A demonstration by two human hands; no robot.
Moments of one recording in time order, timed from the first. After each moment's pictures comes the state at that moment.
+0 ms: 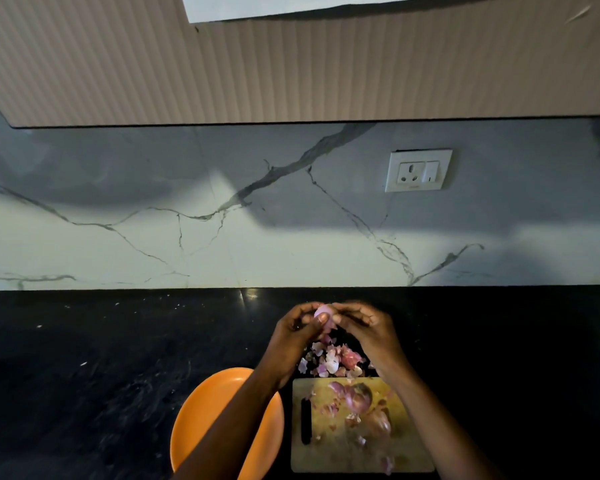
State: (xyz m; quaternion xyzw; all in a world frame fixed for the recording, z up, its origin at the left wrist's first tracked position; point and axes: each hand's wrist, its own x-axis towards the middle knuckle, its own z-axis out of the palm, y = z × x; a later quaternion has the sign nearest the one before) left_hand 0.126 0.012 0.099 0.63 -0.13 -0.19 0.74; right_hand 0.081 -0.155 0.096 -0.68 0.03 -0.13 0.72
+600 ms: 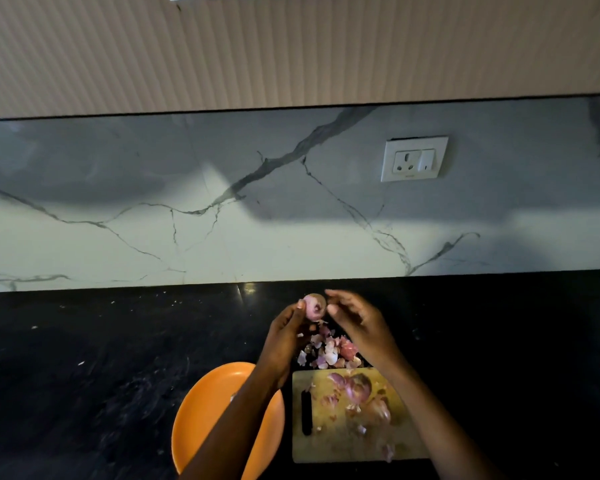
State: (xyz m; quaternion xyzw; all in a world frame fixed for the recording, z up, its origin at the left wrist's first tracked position) left_hand 0.121 0.014 0.091 0.65 -0.06 -0.19 0.74; right_hand 0.077 -0.151 0.091 -0.77 0.04 -0.10 0.63
